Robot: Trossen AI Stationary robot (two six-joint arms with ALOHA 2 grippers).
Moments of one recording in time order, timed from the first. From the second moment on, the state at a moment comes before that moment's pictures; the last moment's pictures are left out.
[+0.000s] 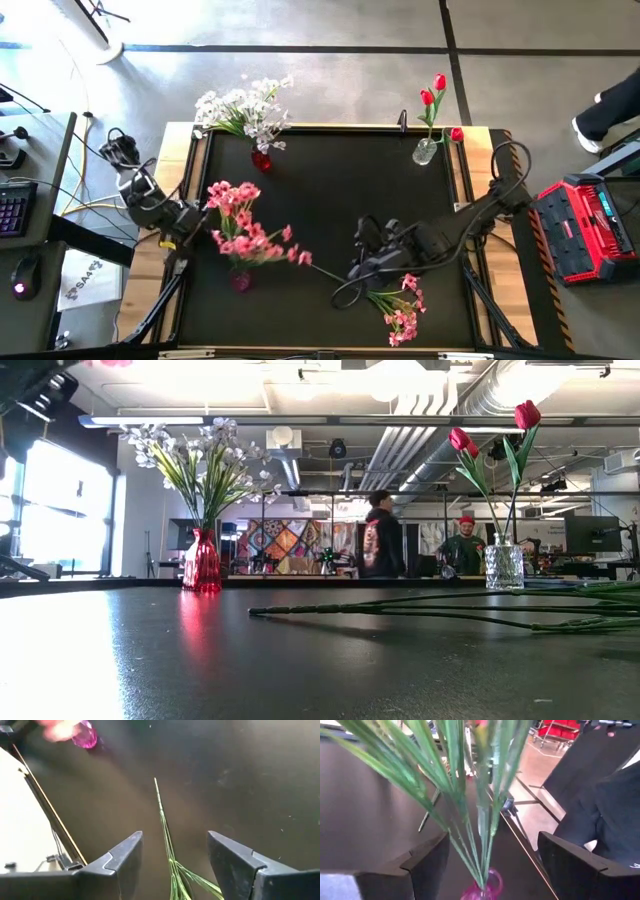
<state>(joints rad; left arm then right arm) -0.85 0.32 0.49 -0.51 -0.36 -0.40 0.52 1.76 1.84 -1.25 0.37 1.16</state>
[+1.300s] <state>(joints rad) -0.64 0.86 0.61 -0.72 -0.44 -1.12 0.55 1.94 1.70 -1.18 0.37 1.40</state>
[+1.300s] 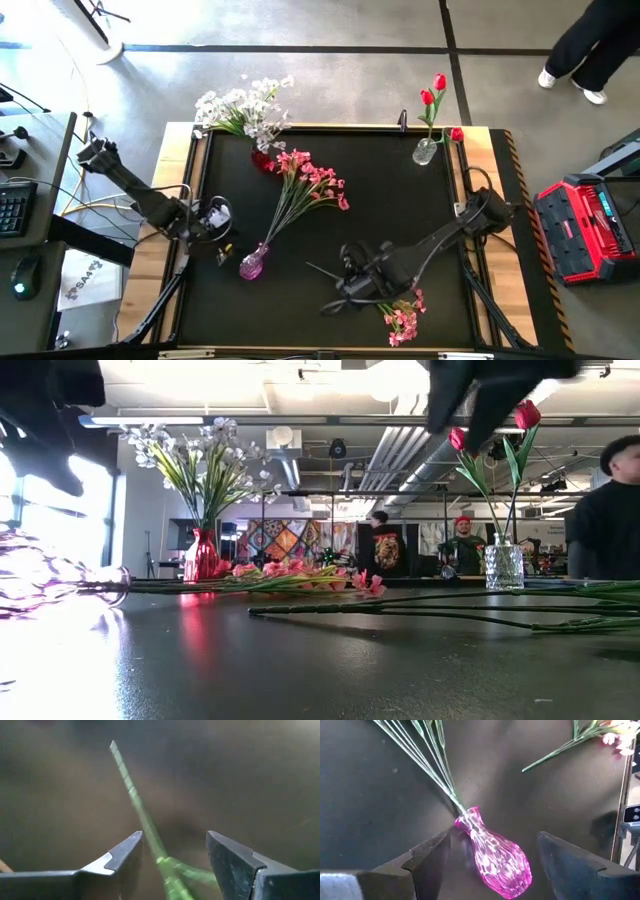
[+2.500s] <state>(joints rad) -0.43 1.27 0.61 -0.43 -0.14 -1.47 0.67 1.30 0.50 0.24 0.53 1.64</state>
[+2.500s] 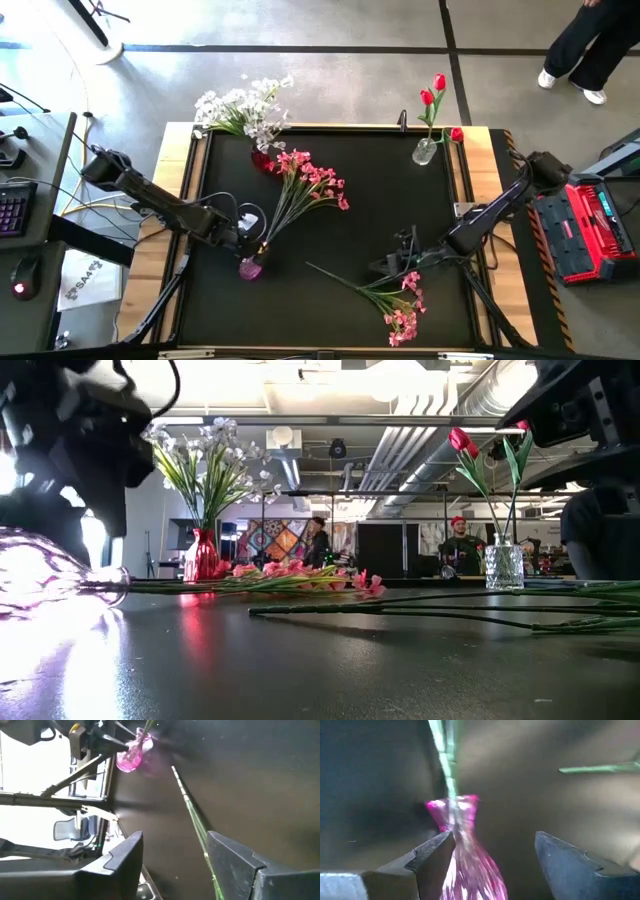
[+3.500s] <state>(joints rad) -0.35 1.44 0.73 -0.60 -0.07 -1.37 0.64 1.30 0.50 0.18 0.46 1.52</state>
